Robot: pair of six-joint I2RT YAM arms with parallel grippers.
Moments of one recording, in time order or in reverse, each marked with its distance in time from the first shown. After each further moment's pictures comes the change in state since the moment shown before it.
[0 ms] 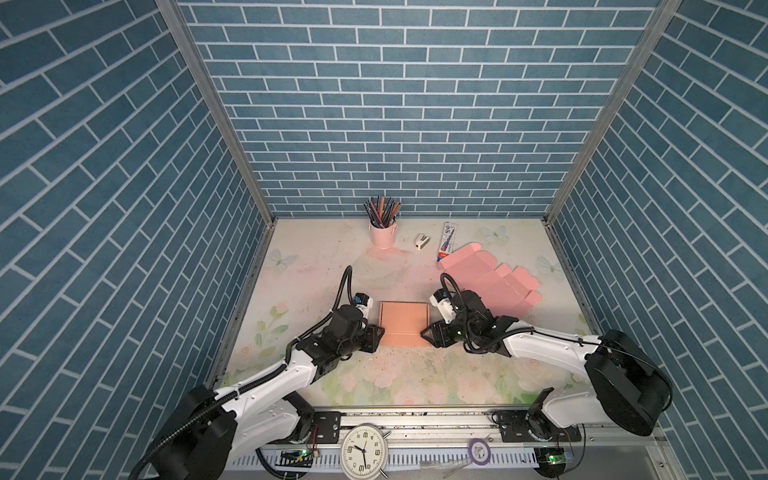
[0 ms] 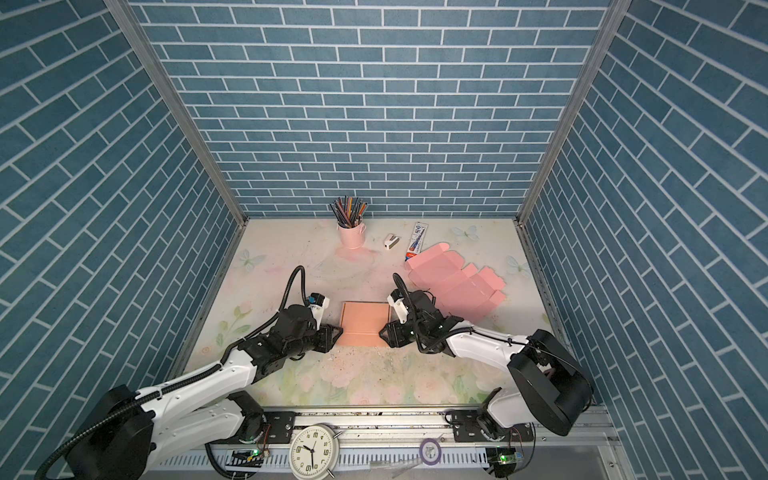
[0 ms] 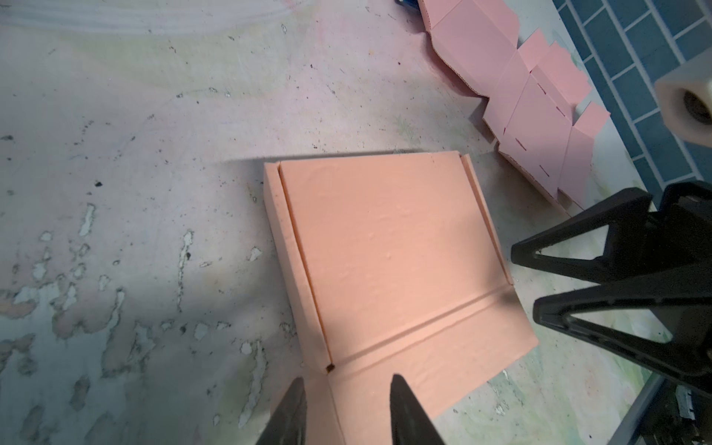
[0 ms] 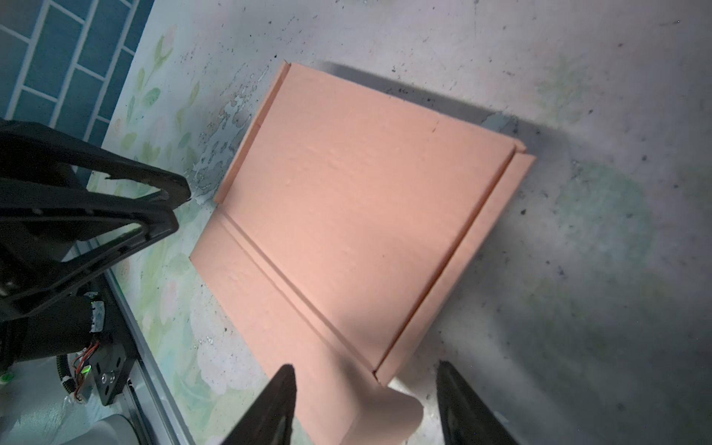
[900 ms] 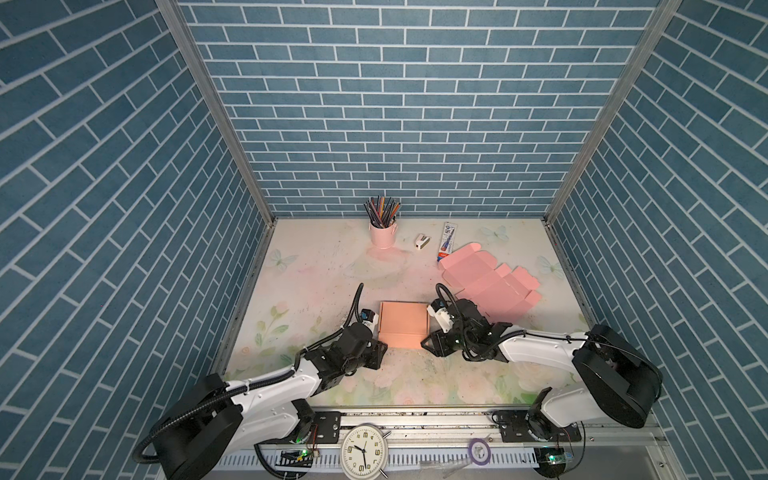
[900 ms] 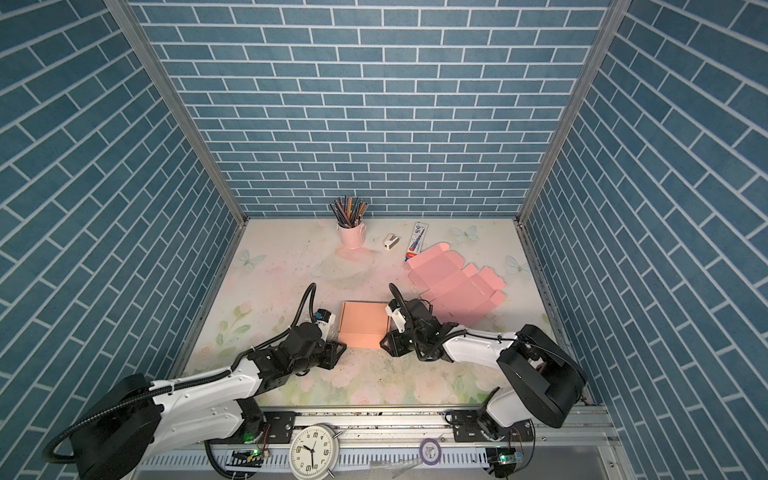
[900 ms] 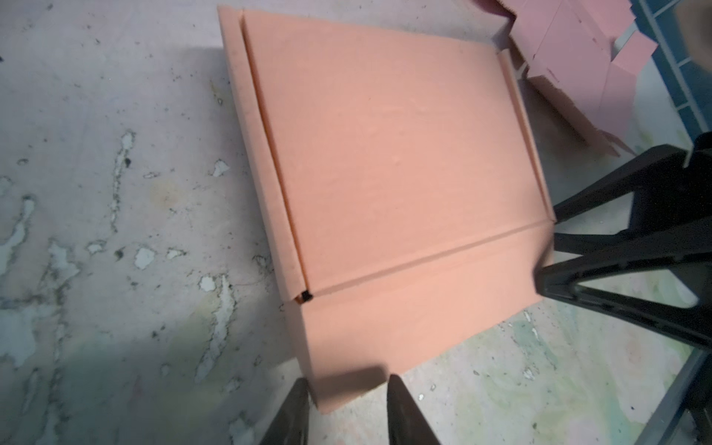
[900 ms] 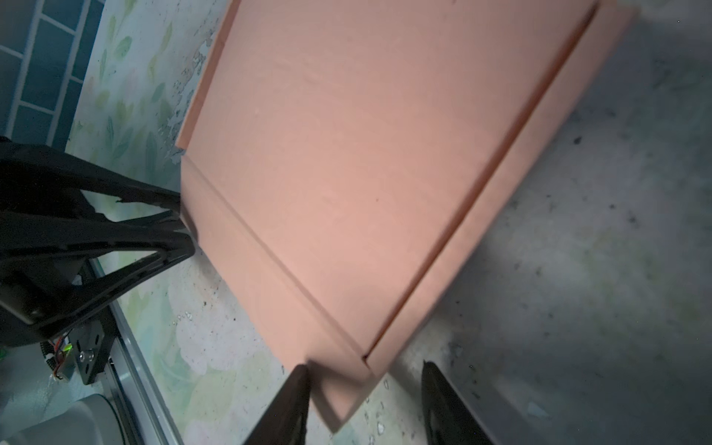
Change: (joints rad) left arm -0.164 0.010 -0.116 0.094 -0.115 -0.097; right arm 0.035 0.050 -0.058 0.056 -0.006 0.026
